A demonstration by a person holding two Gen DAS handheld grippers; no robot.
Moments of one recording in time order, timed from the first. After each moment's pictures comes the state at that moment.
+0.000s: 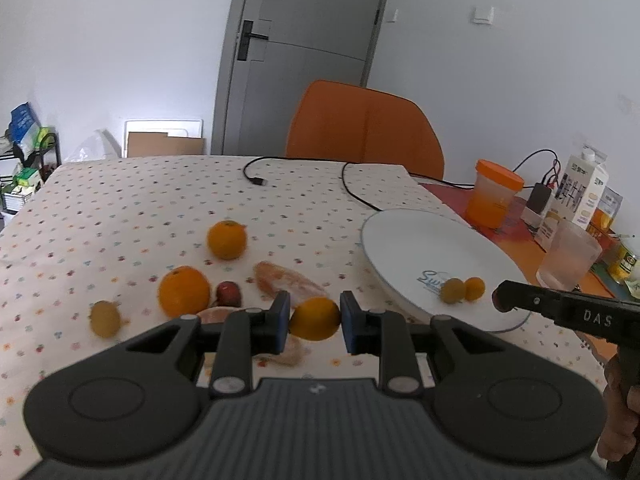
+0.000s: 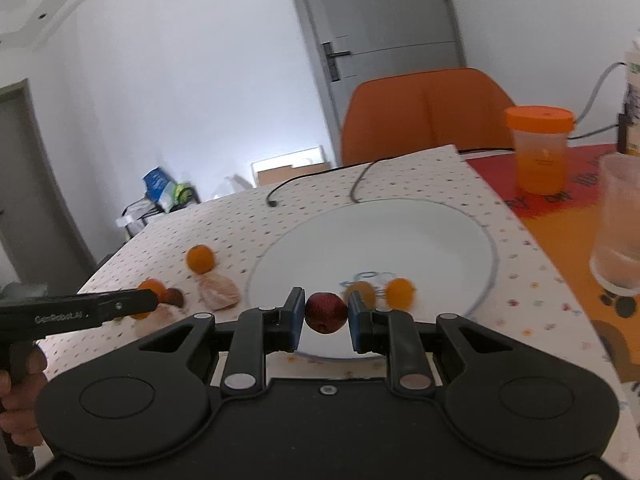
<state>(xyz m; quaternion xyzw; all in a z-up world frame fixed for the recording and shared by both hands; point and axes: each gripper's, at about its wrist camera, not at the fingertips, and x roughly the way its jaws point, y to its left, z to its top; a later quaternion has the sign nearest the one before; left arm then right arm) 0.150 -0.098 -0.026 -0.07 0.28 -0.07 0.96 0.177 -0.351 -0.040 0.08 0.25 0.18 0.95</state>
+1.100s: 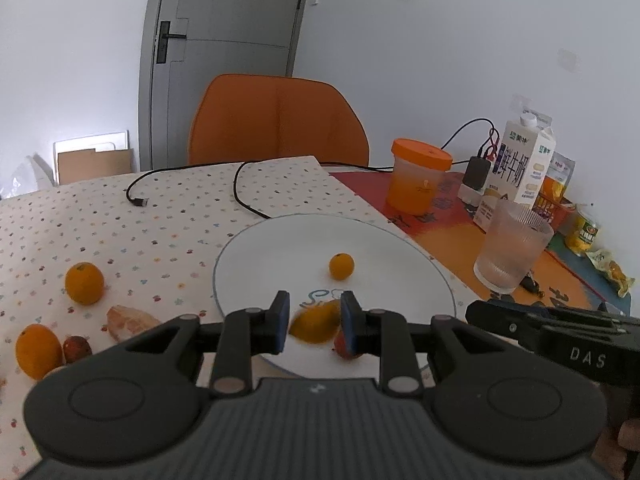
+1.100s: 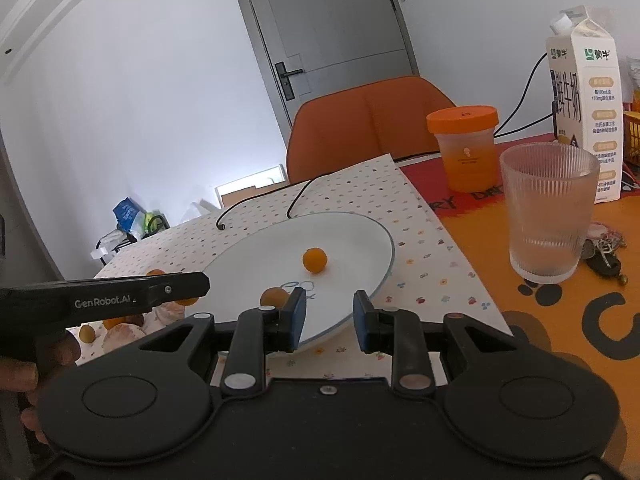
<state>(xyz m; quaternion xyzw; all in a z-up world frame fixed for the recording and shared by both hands) 0.193 -0.190 -0.020 -0.04 0.28 -0.16 0.95 0.167 -0.408 -0.040 0.11 0.24 0.14 0.96</state>
